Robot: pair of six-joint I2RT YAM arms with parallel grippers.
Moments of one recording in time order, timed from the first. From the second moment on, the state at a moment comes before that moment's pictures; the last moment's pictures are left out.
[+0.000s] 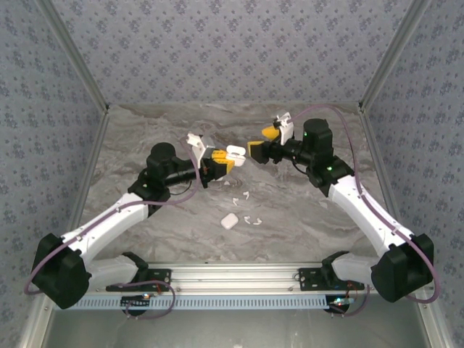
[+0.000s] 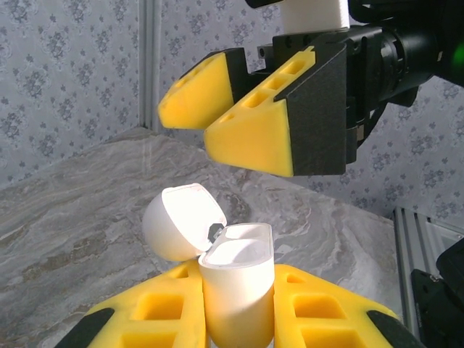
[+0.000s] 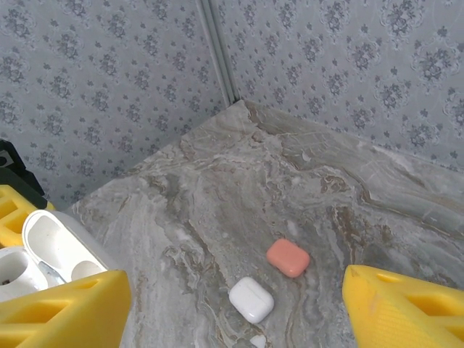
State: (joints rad) left arm -0.62 1.16 0.81 0.26 0.58 -0.12; right arm 0.40 1.22 1.03 -0.08 -0.52 0.08
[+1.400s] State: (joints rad) left arm -0.63 0.86 0.66 -0.02 0.32 -0.09; right arm 0.67 2.01 1.42 -0.80 -0.06 0.25
